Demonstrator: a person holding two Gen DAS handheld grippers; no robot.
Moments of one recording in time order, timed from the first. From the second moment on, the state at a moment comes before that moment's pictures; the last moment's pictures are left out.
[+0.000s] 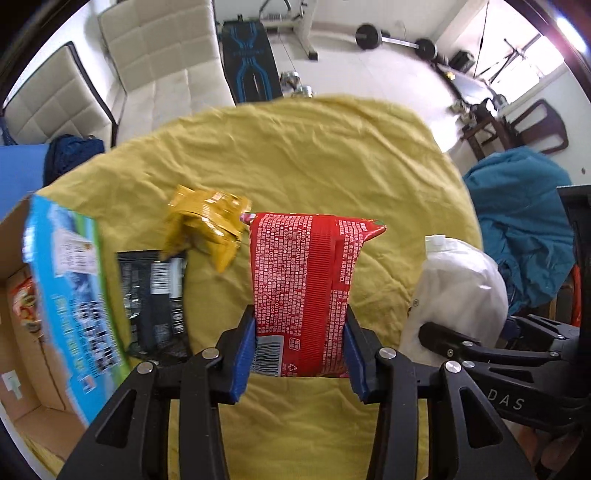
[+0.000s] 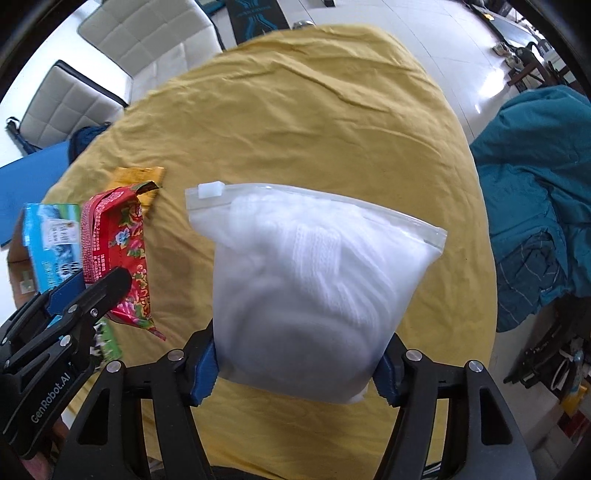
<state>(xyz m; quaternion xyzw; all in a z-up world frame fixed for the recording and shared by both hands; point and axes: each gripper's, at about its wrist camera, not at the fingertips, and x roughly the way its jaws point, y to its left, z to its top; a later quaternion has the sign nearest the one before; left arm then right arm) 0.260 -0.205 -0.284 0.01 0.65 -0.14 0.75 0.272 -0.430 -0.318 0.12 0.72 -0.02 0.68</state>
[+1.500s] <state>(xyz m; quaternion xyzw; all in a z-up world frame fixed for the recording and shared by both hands) 0.239 0.168 -0.254 -0.09 0.63 0.03 0.77 0.261 -0.013 -0.297 0.01 0.72 0.14 0.68</state>
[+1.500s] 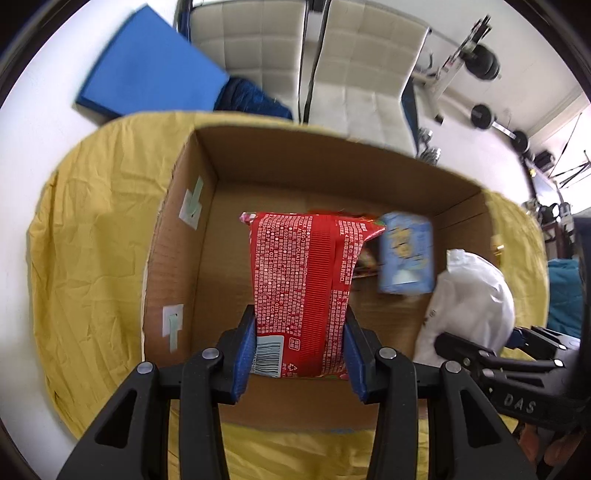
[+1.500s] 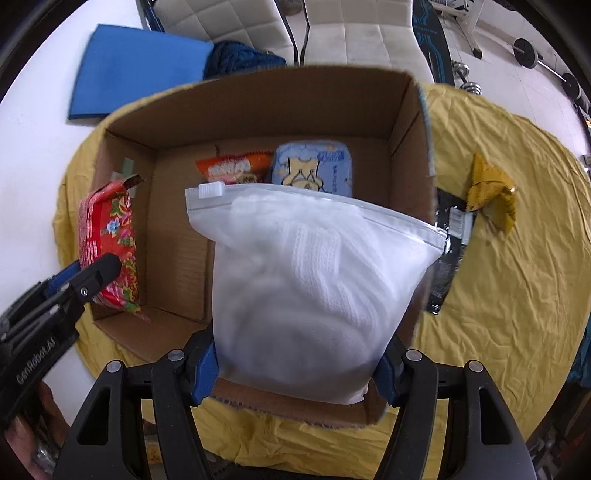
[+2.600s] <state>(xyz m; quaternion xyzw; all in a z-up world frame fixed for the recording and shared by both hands) 0.330 0.178 -0.352 -0.05 0.71 -0.01 0.70 0.254 0.037 -0.401 -0.04 0.78 0.07 0.63</state>
